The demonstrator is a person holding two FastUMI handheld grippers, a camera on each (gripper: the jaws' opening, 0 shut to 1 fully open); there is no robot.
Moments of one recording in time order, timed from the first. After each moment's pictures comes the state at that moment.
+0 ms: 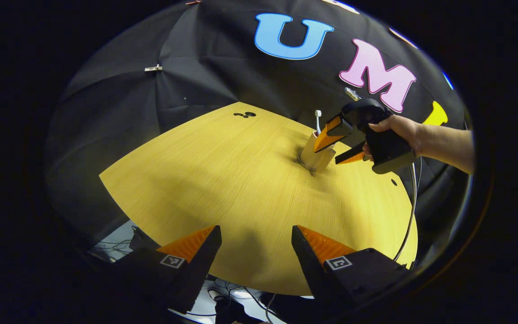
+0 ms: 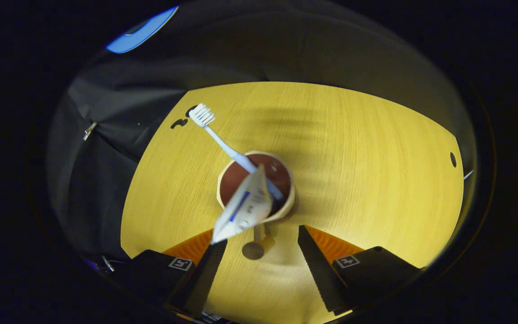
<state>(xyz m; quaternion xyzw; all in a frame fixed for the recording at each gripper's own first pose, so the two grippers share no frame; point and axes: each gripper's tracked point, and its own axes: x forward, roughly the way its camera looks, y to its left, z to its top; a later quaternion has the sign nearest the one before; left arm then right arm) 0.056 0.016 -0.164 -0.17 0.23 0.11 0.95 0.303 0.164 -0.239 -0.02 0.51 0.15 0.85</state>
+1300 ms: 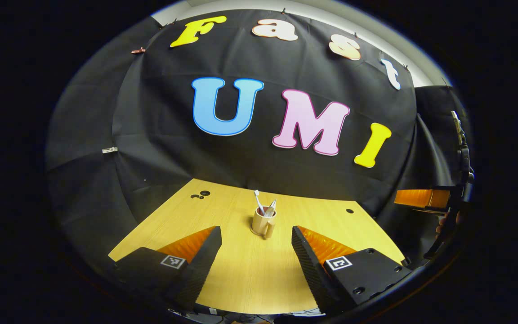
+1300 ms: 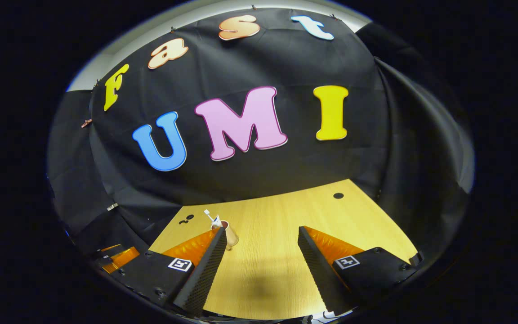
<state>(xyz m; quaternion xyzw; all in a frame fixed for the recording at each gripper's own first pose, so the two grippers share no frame) 0.023 -0.031 0.052 -0.07 0.04 -0.01 1.00 0.041 -0.027 0.058 0.06 0.08 0.00 1.00</state>
